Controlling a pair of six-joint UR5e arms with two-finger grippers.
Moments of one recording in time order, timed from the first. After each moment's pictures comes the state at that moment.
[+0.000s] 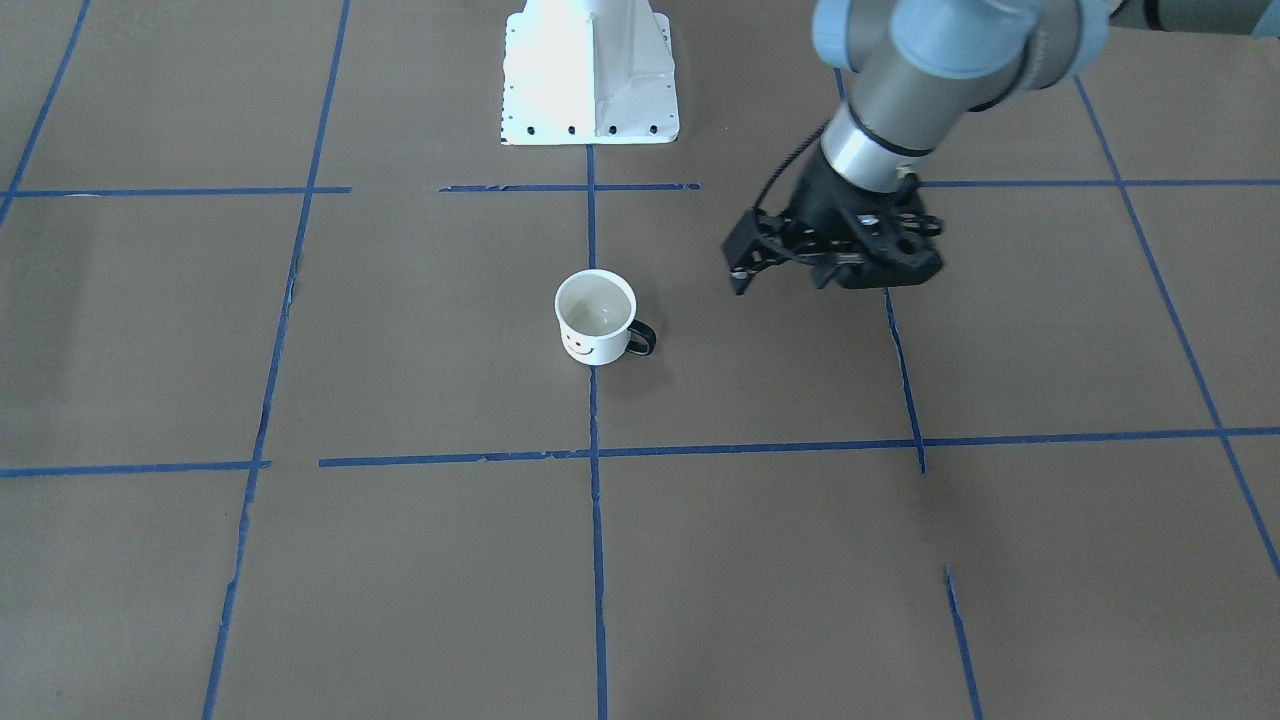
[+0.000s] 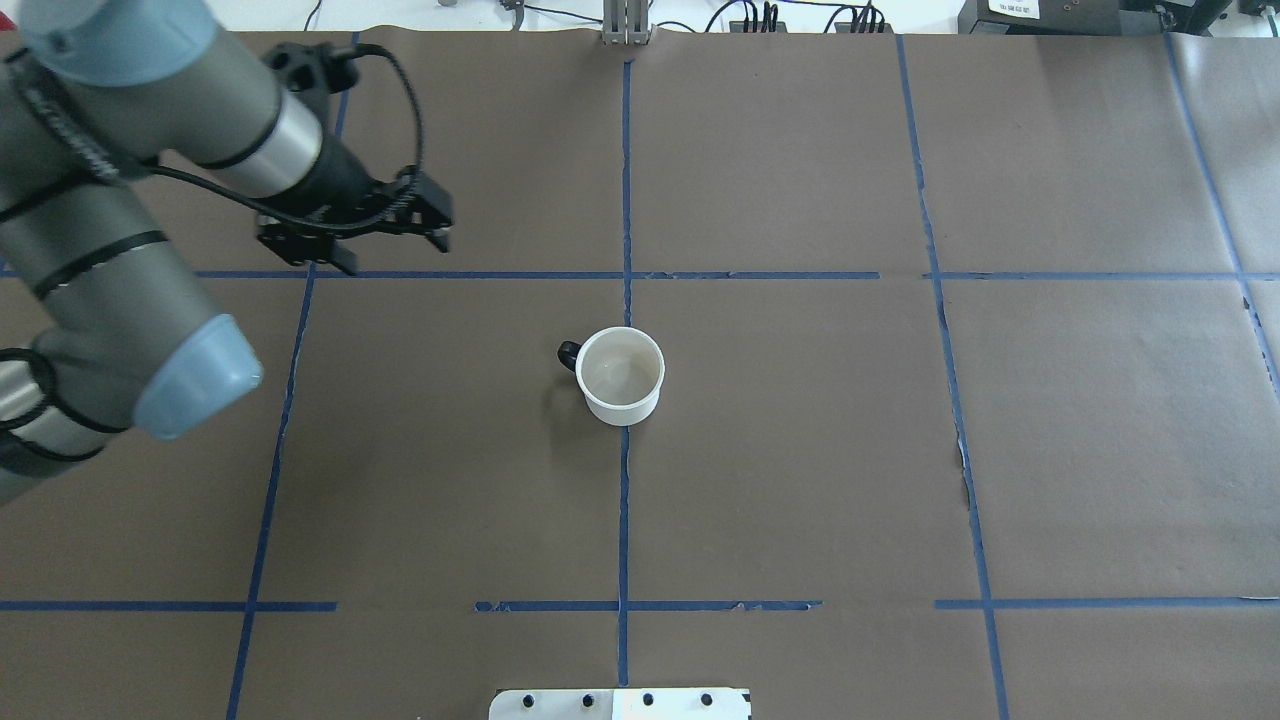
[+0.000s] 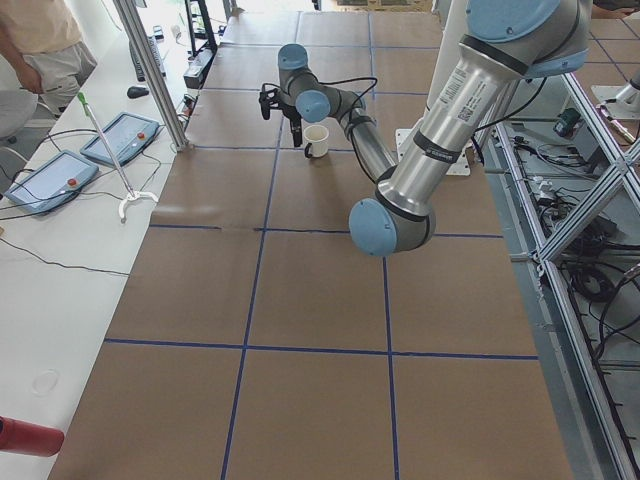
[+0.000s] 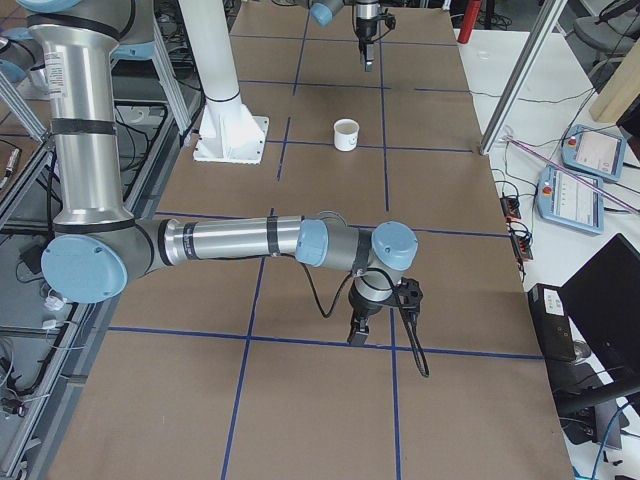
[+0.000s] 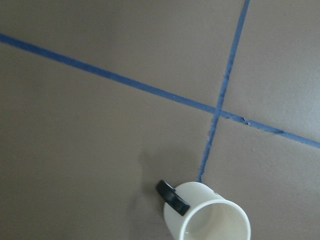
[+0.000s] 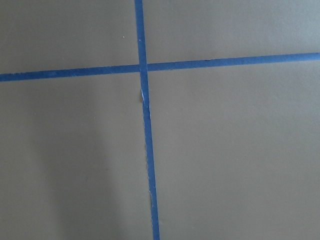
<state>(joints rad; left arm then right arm) -0.87 -2.05 -1.90 -1.60 -2.17 -1.12 1.53 -1.53 1.64 -1.83 2.27 0.01</state>
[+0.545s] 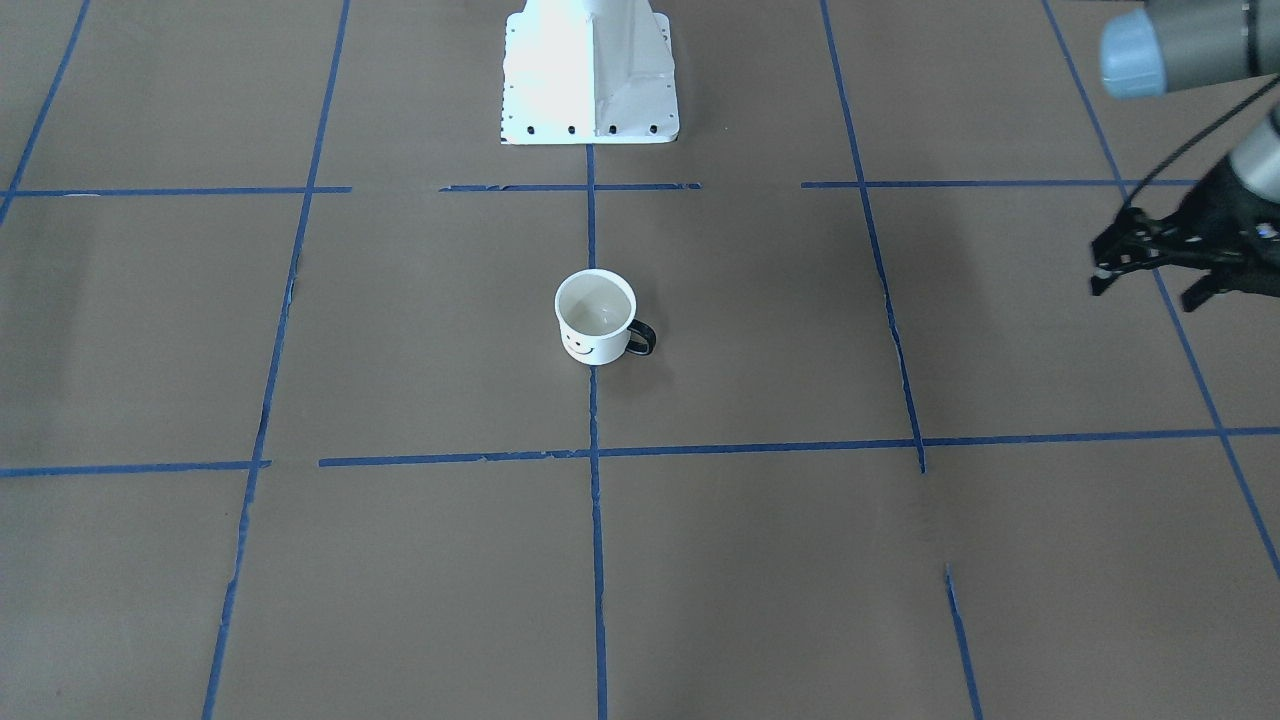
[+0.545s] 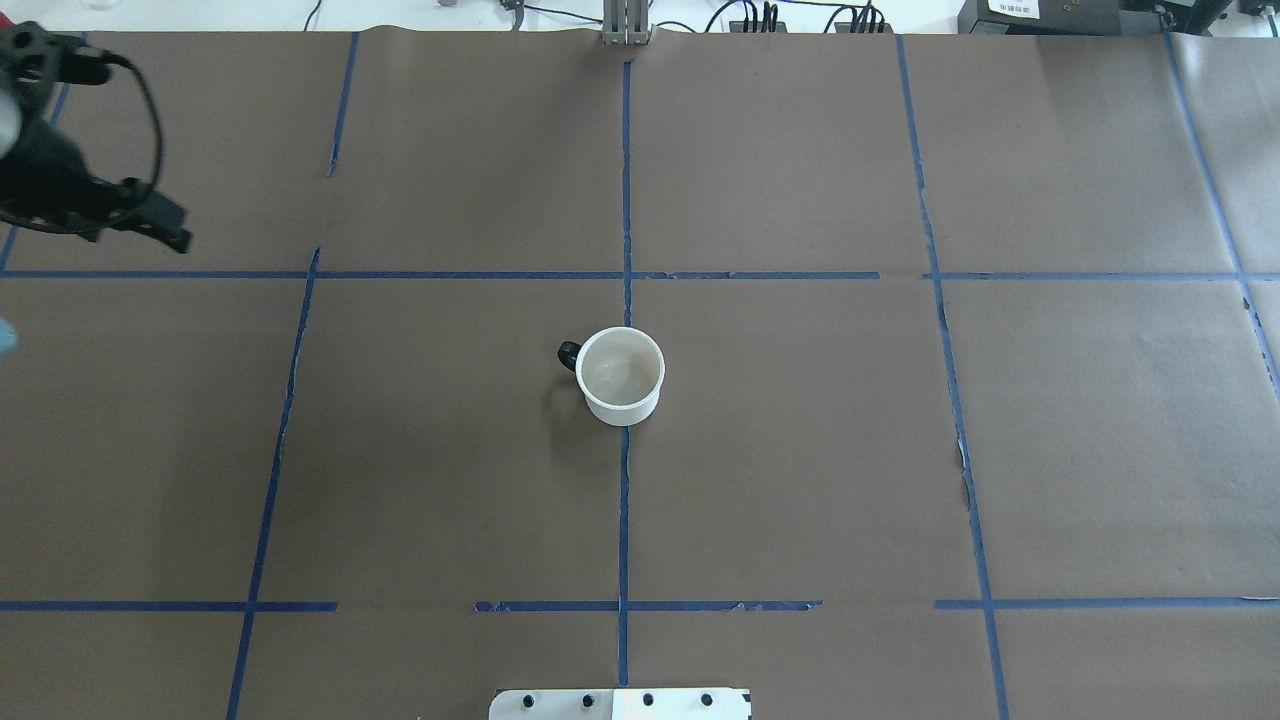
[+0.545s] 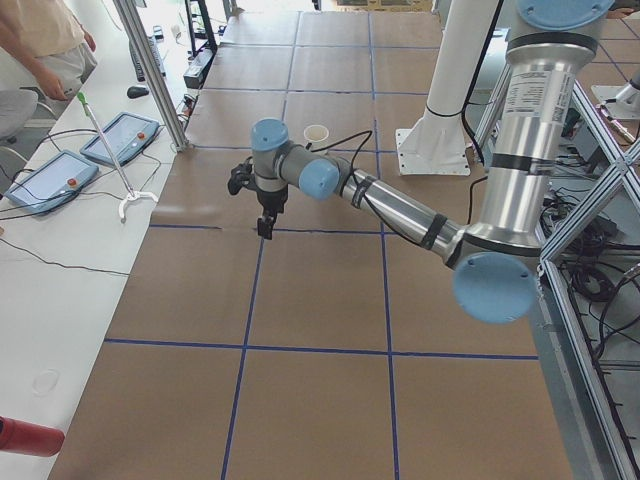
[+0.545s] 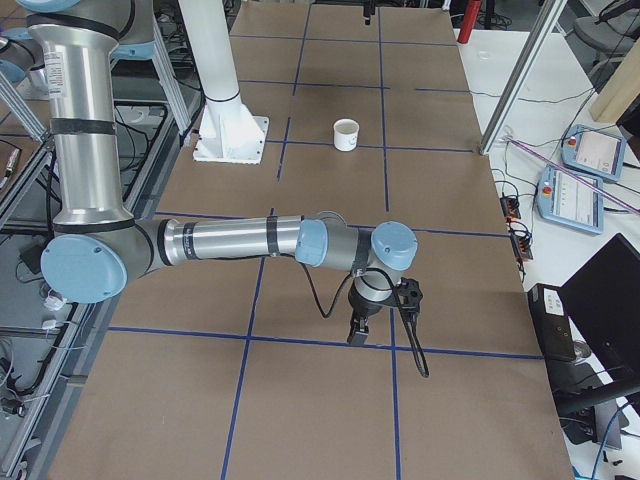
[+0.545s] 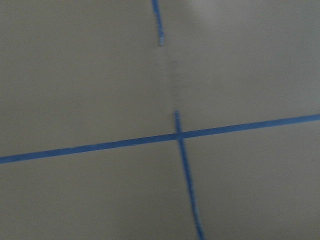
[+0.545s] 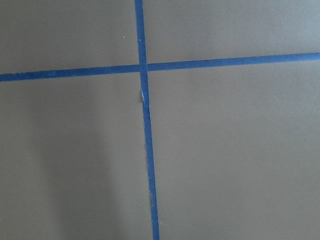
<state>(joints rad) -1.30 -1.63 -1.85 -1.59 -2.27 -0.14 1.53 -1.53 1.64 -1.83 2.27 0.01</state>
